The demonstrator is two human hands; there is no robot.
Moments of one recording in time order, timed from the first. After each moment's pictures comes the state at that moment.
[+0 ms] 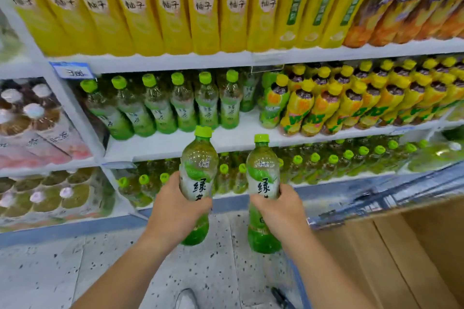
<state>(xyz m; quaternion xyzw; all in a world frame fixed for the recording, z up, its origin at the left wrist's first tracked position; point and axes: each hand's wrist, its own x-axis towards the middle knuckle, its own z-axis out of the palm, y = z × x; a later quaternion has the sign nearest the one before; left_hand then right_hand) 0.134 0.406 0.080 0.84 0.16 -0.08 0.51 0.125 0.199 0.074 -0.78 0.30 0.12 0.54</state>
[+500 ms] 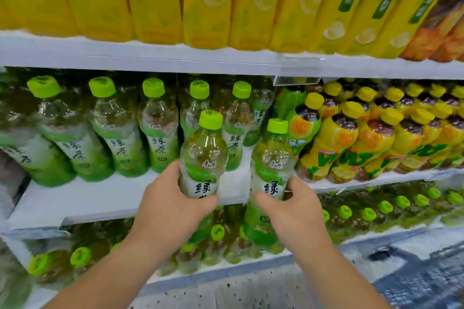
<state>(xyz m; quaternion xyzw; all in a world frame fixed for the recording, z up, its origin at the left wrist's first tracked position) 0.297 0.404 -0.008 0.85 0.05 0.00 0.53 0.284 0.203 -0.011 -0.82 0.20 -0.03 0.54</state>
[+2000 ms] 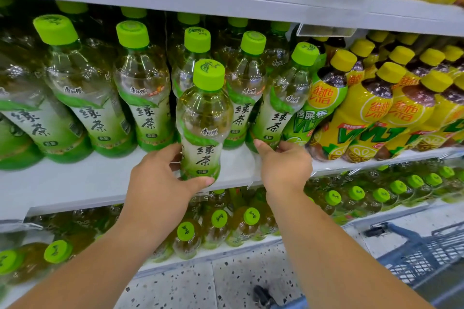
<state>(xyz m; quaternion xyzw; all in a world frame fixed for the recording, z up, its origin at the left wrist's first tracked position) 0.337 0.418 -0.079 0.88 0.03 0.03 0.47 0.378 0.214 -0.097 -0.77 0.35 -0.19 0.50</state>
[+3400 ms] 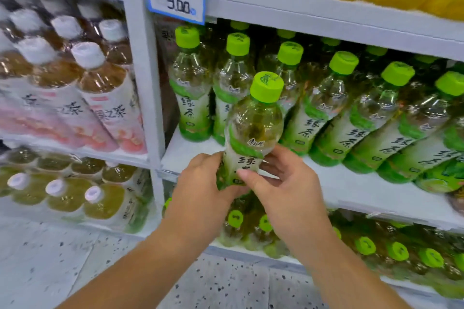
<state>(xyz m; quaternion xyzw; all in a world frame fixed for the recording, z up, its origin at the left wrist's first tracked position) 0.273 0.556 -0.052 0.89 0.09 0.08 0.44 0.308 0.411 -0.045 -0.78 -0.09 0.04 0.62</state>
